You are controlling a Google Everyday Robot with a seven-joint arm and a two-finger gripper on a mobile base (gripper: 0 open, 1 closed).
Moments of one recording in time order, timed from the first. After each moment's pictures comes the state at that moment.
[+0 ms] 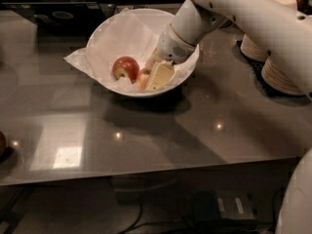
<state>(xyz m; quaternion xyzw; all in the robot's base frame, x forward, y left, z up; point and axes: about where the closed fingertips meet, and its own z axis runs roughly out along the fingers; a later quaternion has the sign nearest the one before) 0.601 -0.003 0.867 -0.68 0.68 0.18 0.22</state>
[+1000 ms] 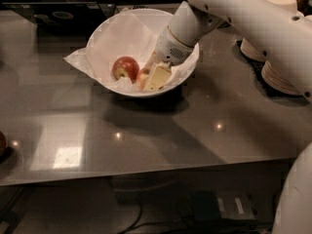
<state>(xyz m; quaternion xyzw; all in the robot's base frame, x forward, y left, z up) 0.602 0.001 0.860 -0.67 0.69 0.18 0.21</state>
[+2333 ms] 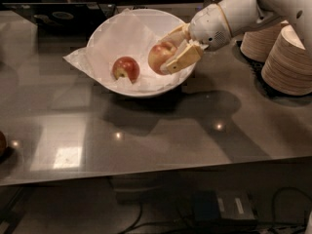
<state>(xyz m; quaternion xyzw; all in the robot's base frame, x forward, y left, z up) 0.585 -0.037 0.945 -0.66 0.57 0.33 0.37</state>
